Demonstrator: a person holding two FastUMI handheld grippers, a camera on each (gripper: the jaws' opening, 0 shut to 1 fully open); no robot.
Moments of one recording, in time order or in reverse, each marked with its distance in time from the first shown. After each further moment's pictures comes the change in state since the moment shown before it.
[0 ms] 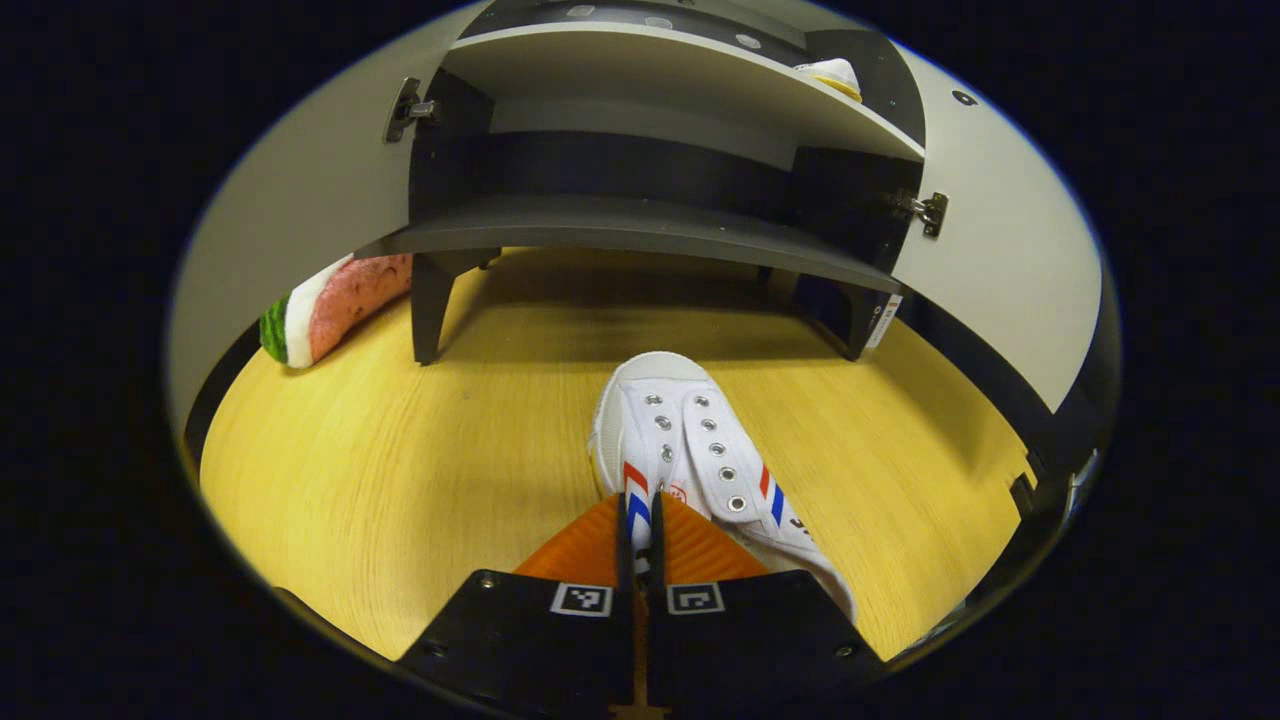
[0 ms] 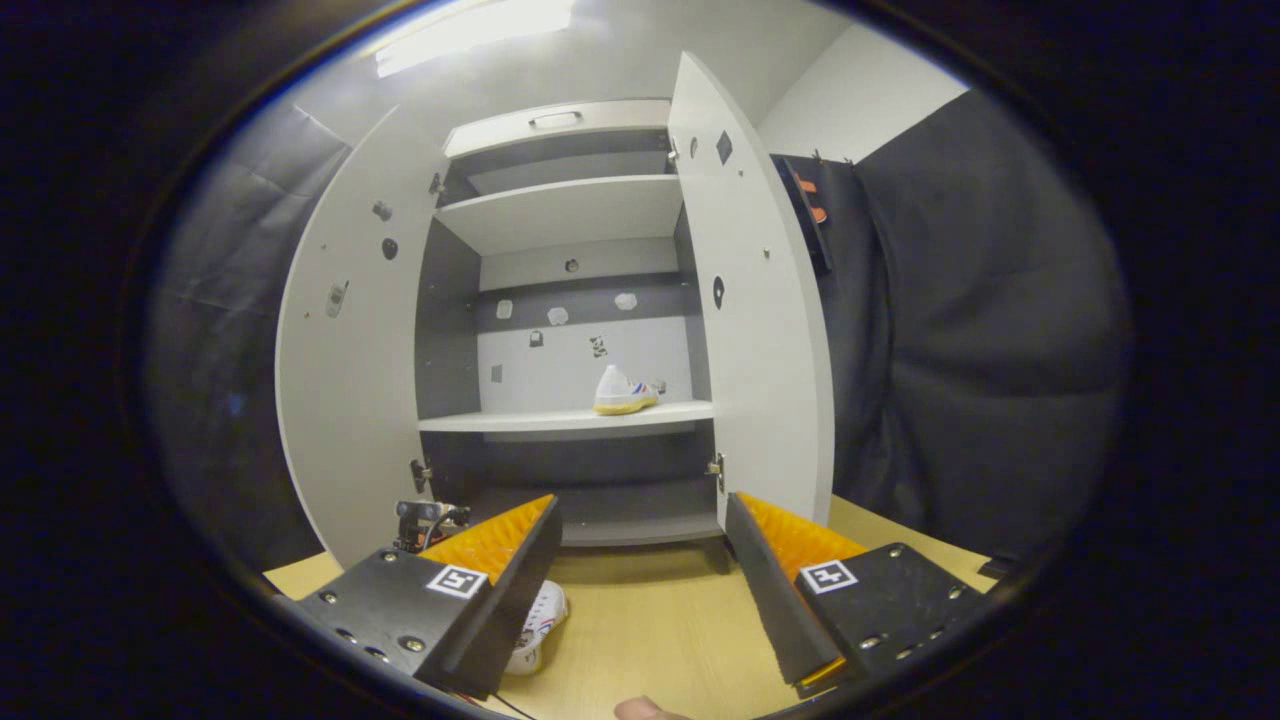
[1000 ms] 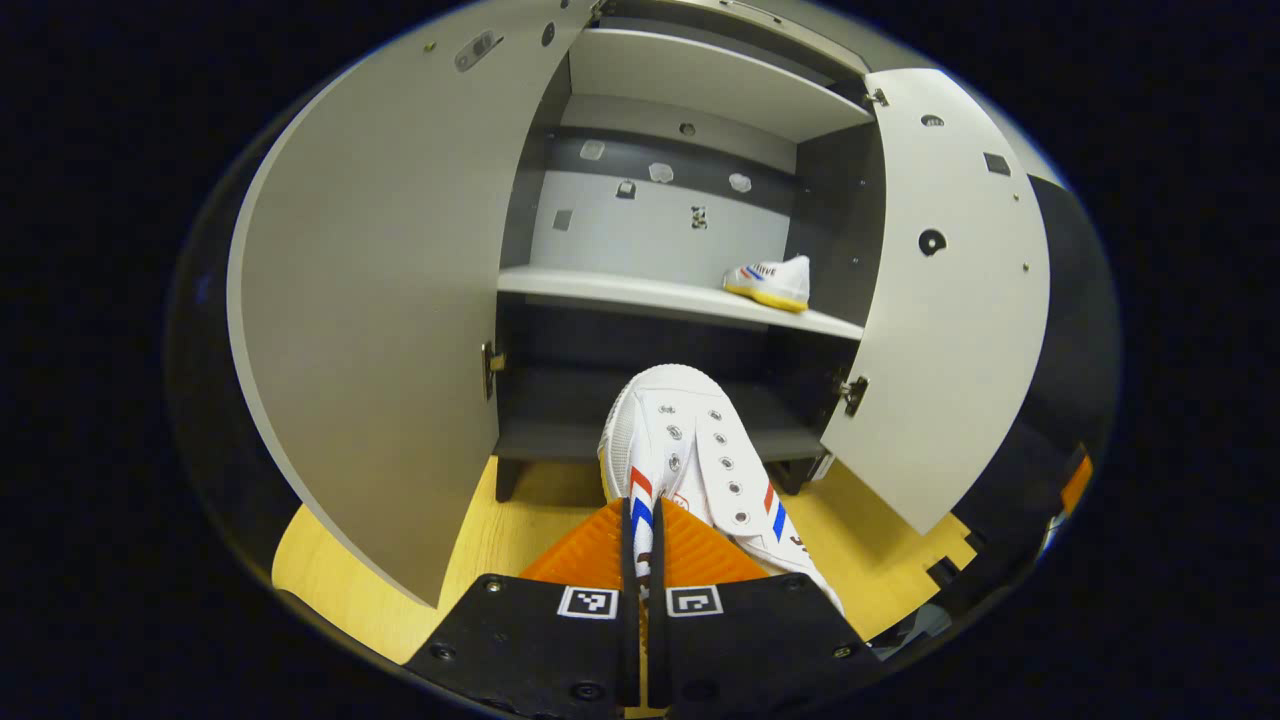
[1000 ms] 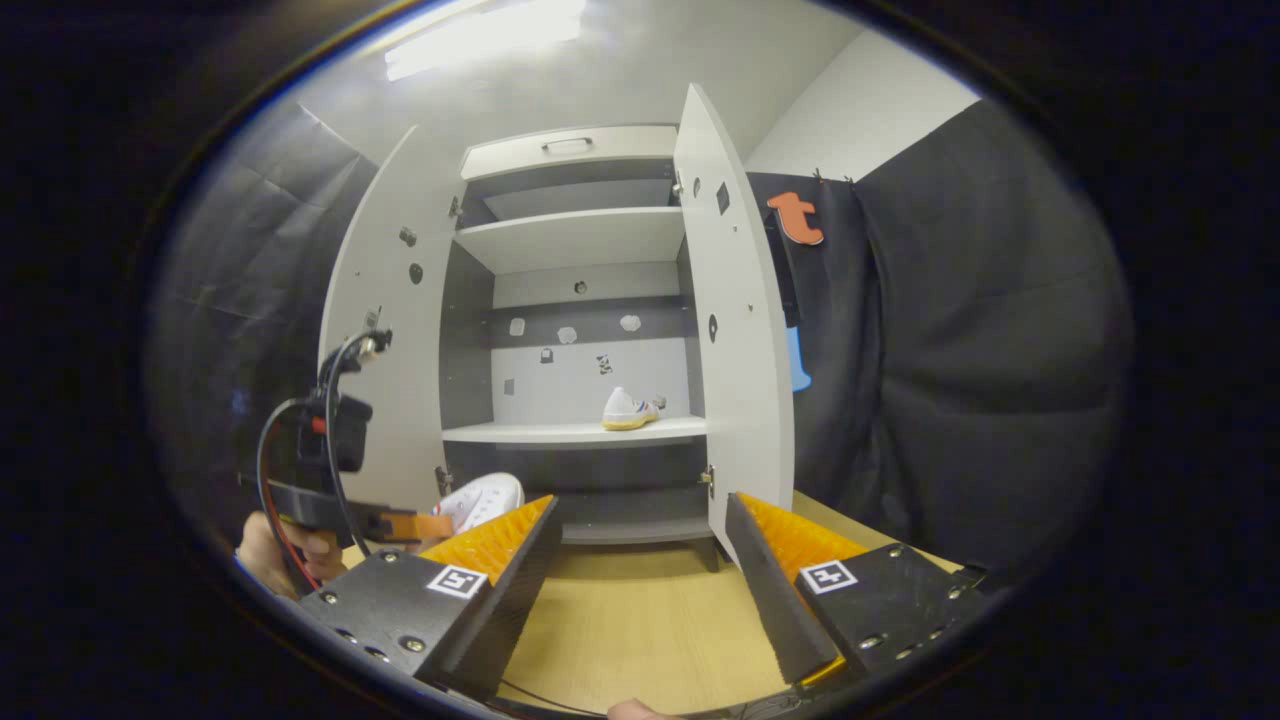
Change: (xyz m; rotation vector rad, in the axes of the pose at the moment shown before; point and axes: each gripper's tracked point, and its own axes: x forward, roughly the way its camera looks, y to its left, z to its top) left arm -0.183 -0.019 0.168 -0.011 -0.363 0.019; right arm -0.066 0.004 0.036 -0.016 -0.041 0.016
